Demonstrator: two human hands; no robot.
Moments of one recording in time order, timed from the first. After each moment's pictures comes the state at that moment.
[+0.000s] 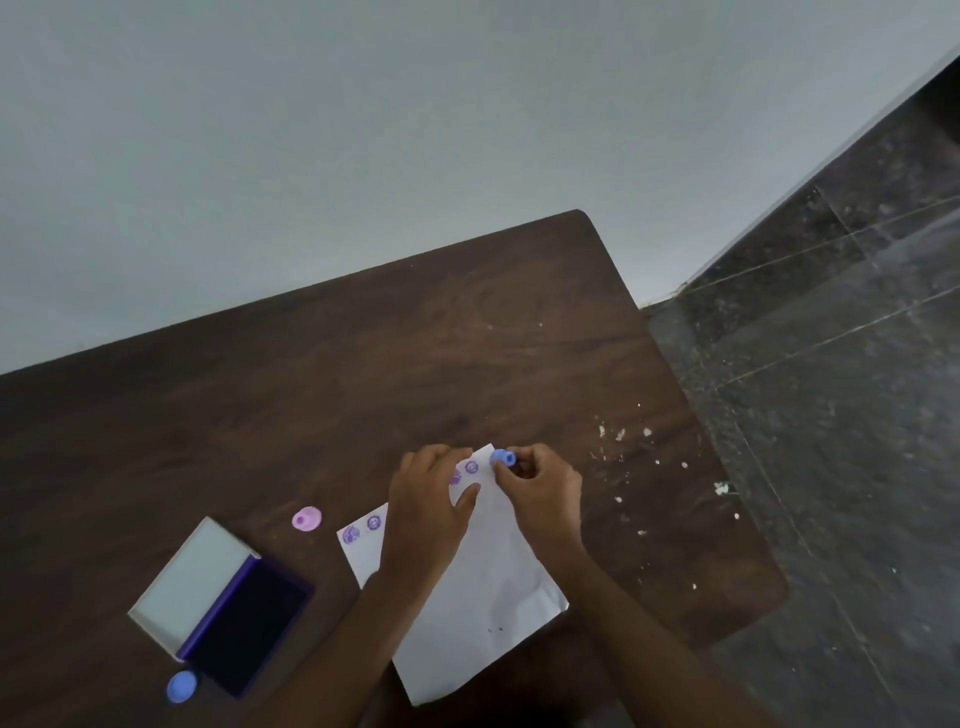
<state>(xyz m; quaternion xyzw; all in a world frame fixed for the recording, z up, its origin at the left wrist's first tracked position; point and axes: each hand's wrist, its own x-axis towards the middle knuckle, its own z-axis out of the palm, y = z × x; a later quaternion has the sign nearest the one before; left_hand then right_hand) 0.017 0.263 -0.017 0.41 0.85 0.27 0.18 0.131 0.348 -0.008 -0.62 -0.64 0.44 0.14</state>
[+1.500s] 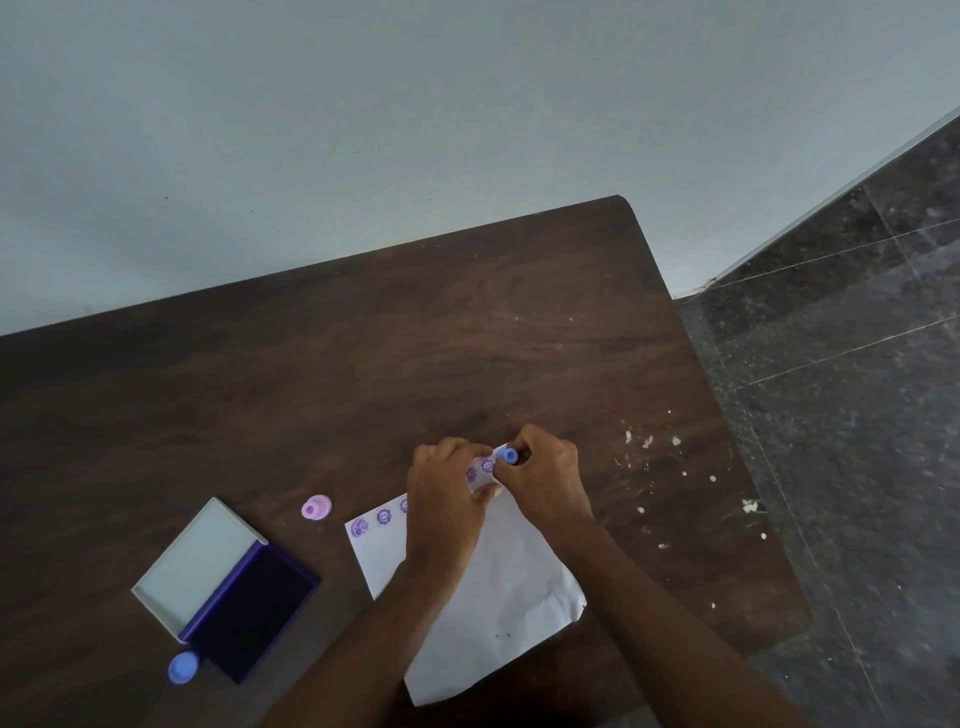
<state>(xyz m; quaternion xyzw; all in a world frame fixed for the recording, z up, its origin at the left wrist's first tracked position) 0.022 0.273 -0.033 0.35 0.87 0.28 0.21 0.109 0.374 -0.032 -0.53 -0.73 0.42 0.01</state>
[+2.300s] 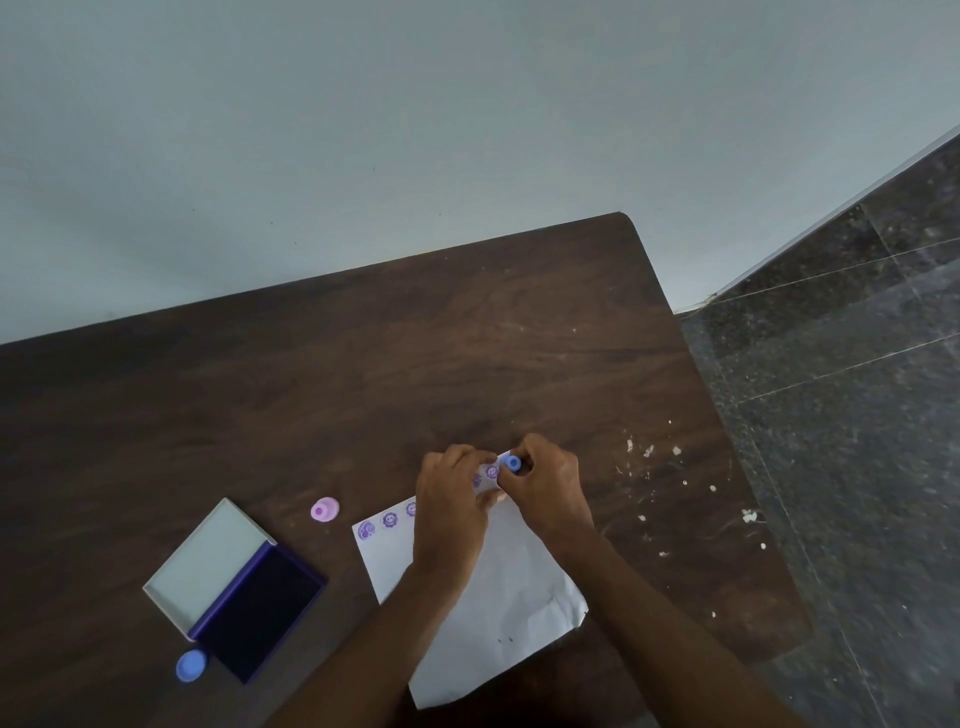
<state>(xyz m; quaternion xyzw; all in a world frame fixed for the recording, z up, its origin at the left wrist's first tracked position) 0.025 0.272 -0.033 0.34 0.87 0.28 0.22 0.111 0.370 -0.033 -0.51 -0.75 0.42 0.03</state>
